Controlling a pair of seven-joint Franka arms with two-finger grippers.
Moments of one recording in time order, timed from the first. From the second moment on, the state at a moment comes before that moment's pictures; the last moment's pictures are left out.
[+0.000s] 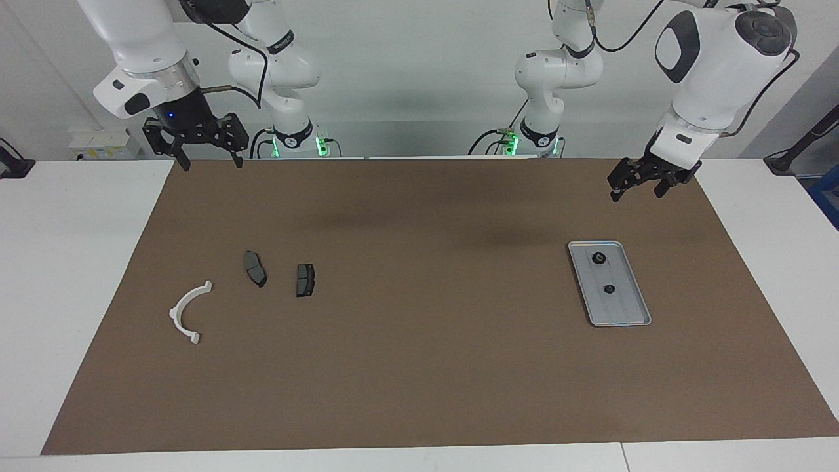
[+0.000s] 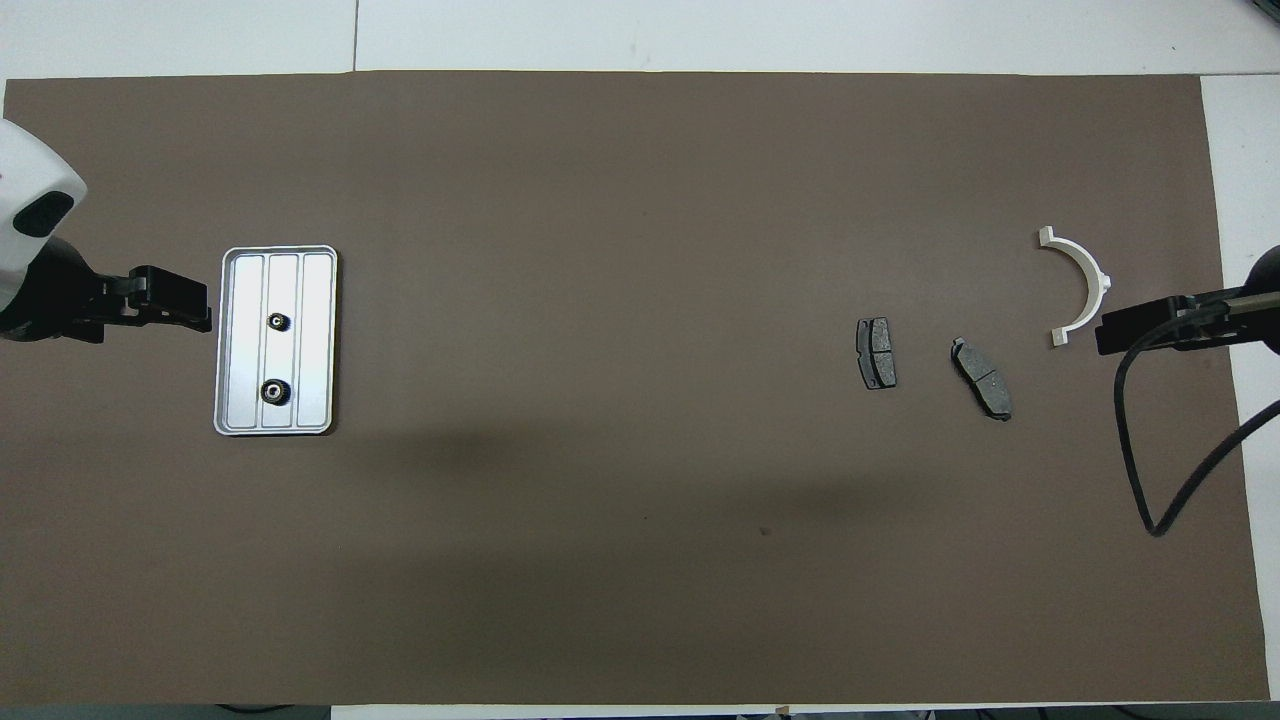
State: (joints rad) left arm -0.01 -0.01 -0.07 -1.69 -0.01 1.65 -0.10; right arm -0.04 -0.09 0.06 -1.65 0.00 1.55 -0.04
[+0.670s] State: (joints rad) left arm -0.01 -0.03 -0.06 -1.75 -0.01 1.73 -0.10; right arm -0.04 -0.09 0.06 -1.65 0.00 1.55 -0.04
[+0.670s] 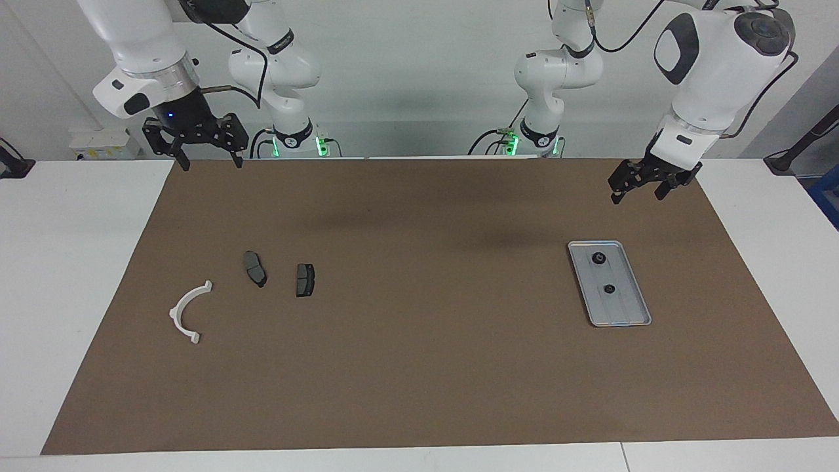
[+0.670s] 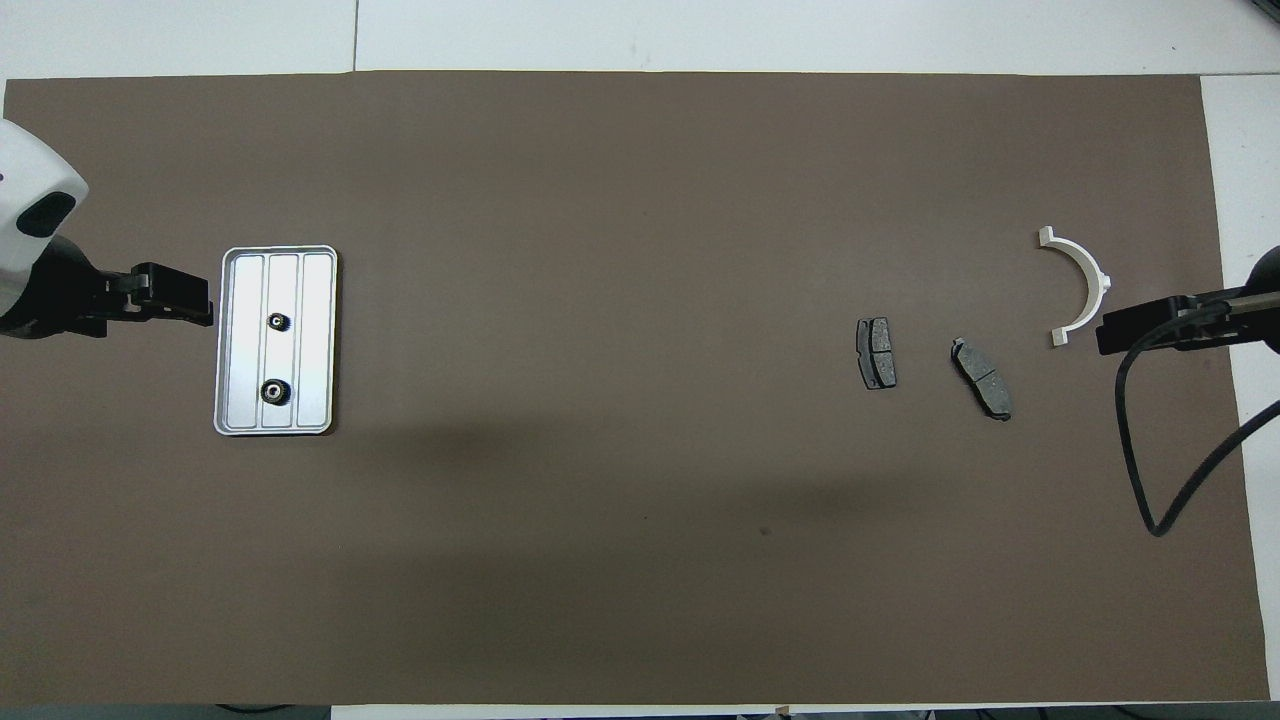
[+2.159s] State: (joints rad) left arm 0.10 -0.01 -0.07 -2.25 -0.01 2.30 -0.06; right arm -0.05 -0.10 0.06 -1.65 0.00 1.55 -0.04
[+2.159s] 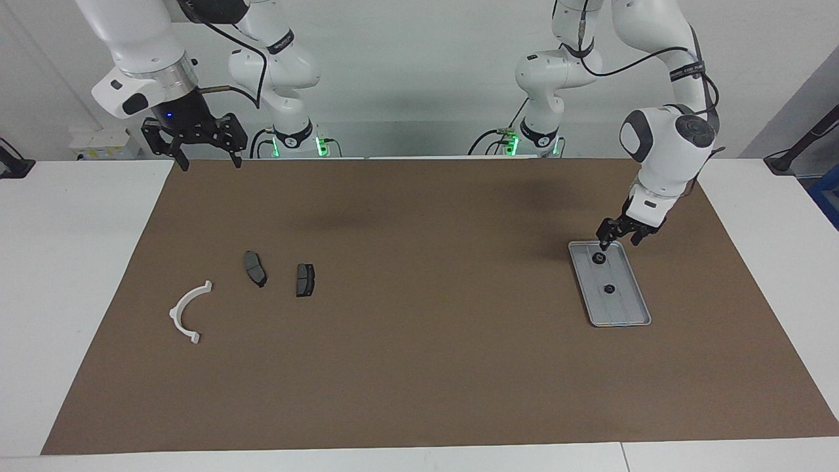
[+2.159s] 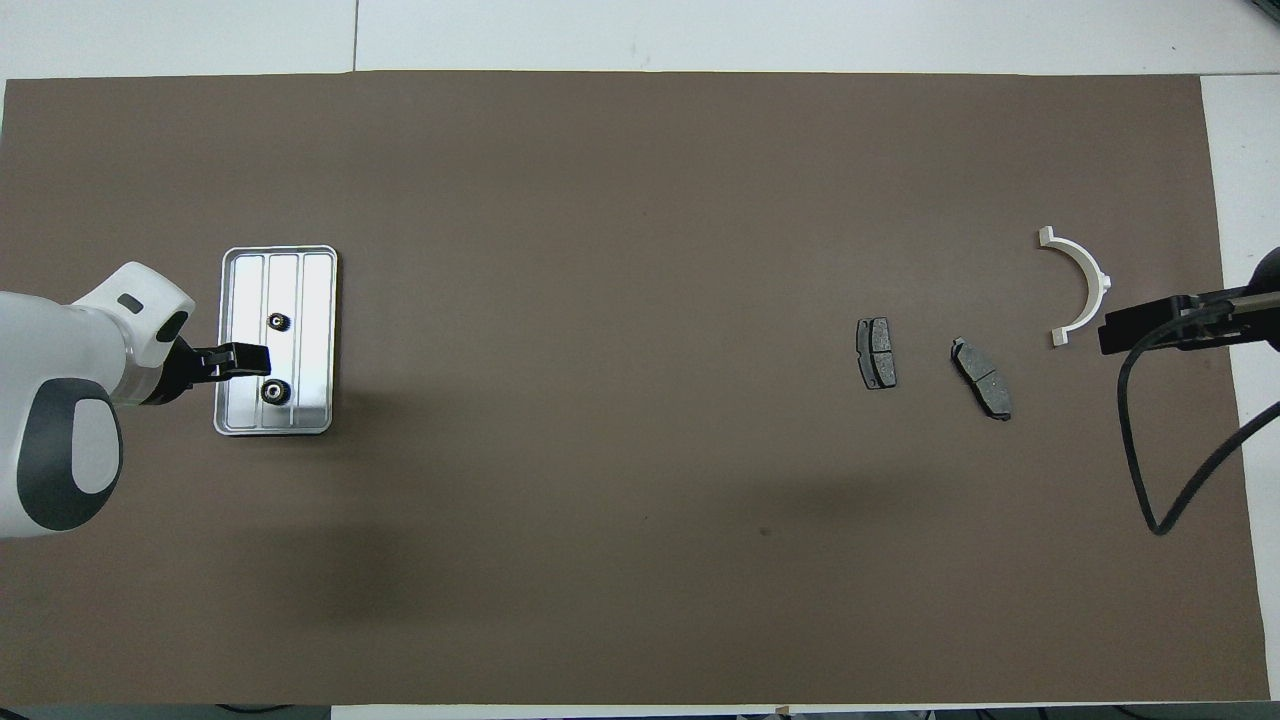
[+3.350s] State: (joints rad) left arm 0.08 0.11 -0.07 -2.26 0.00 2.32 -0.06; right arm -0.05 -0.10 0.07 -1.65 0.01 1.55 -0.04
